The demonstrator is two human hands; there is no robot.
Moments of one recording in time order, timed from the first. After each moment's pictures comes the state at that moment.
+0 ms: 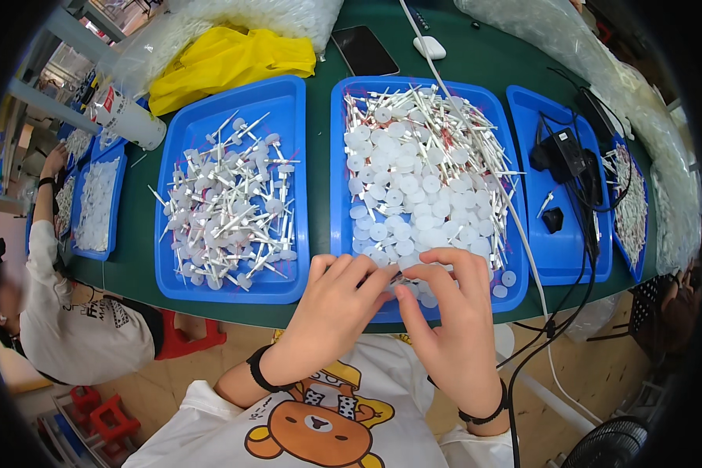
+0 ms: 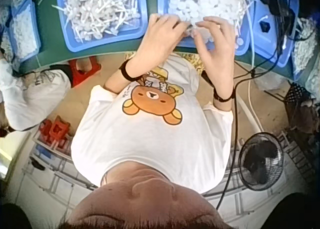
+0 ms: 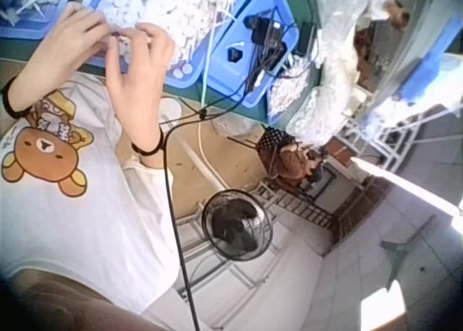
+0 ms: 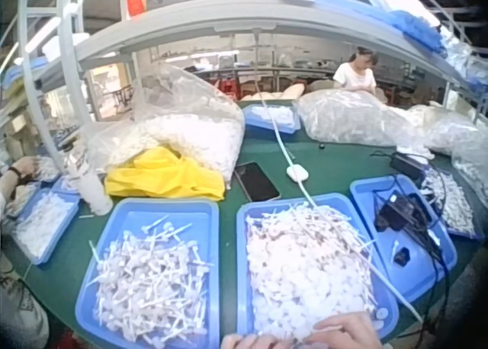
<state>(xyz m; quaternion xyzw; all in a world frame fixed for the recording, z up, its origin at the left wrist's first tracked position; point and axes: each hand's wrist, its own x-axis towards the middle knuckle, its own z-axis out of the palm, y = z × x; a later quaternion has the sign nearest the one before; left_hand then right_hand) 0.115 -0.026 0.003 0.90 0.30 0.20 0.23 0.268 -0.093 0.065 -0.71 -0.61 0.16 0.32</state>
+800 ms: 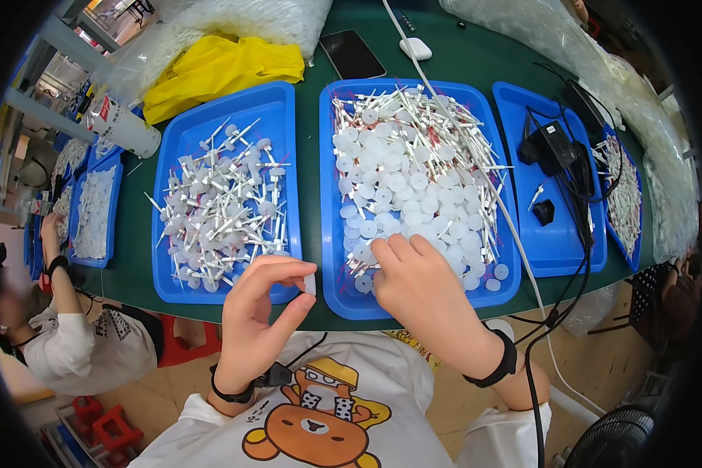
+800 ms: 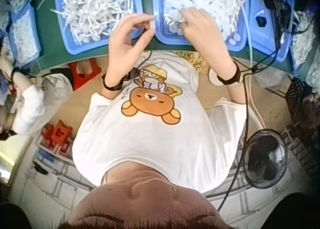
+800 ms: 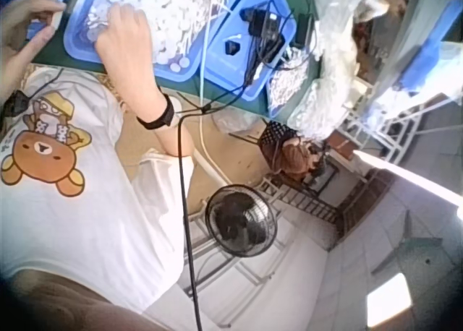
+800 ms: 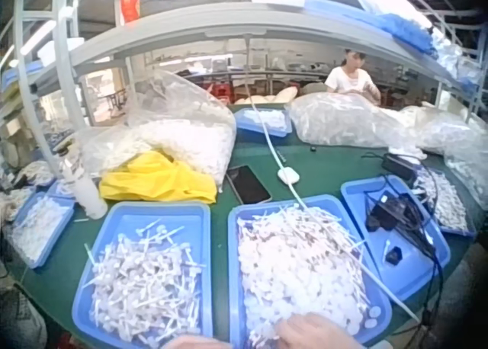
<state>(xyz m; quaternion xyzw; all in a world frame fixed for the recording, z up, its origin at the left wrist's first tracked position) 0.064 -0.015 0.040 0.72 0.34 0.34 0.50 0.281 -0.063 0.045 -0.54 -0.84 -0.01 0.02</state>
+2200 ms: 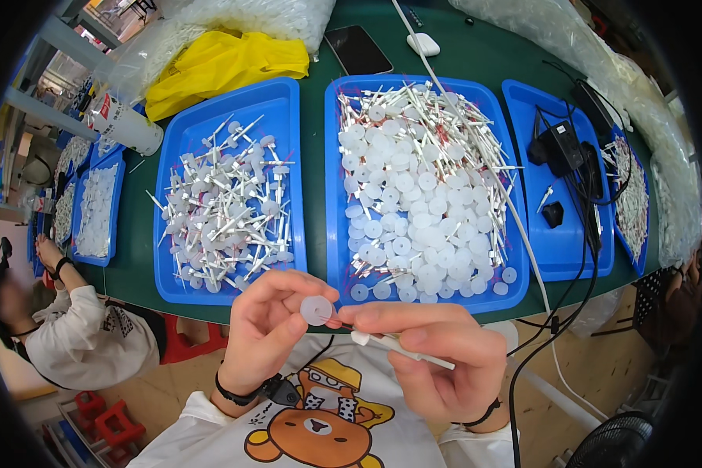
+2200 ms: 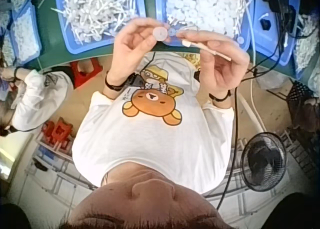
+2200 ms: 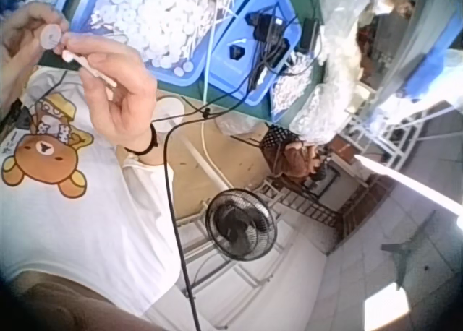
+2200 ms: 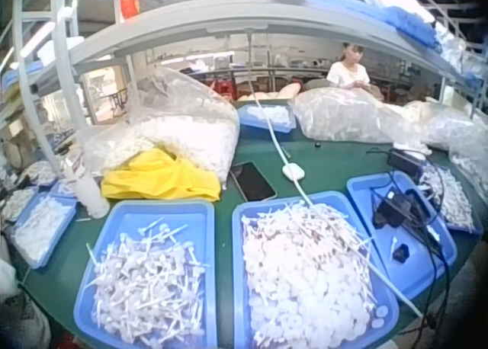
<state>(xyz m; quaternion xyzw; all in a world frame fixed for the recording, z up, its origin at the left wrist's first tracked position) 0.064 -0.022 0.030 0.43 0.14 0.37 0.81 0.255 -0.099 0.063 -0.36 -0.57 0.33 0.67</state>
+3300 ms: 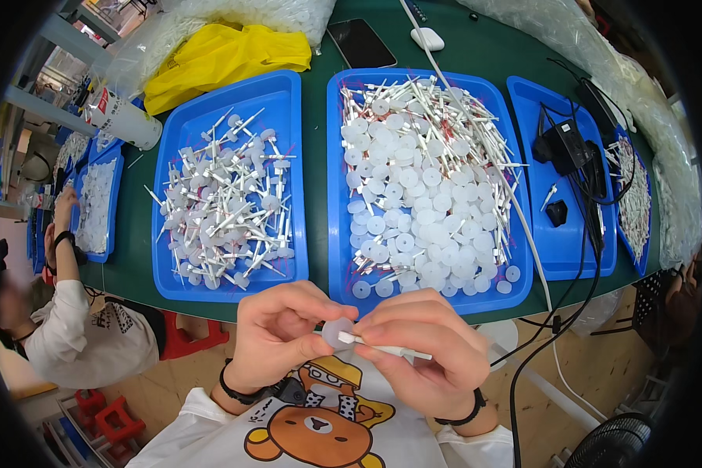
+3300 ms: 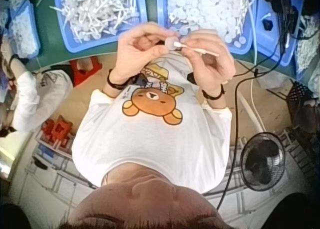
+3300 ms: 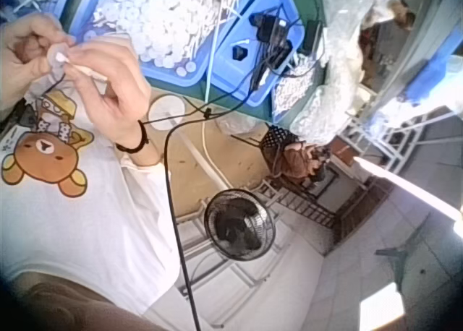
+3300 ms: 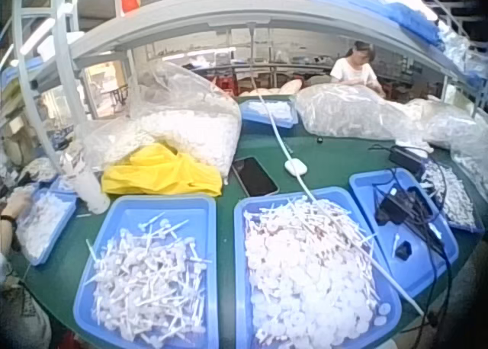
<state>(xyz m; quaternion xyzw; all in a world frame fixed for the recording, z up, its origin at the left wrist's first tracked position) 0.073 -0.030 0.031 0.42 0.18 0.38 0.80 0.247 -0.101 0.055 -0.49 -0.57 0.25 0.61</state>
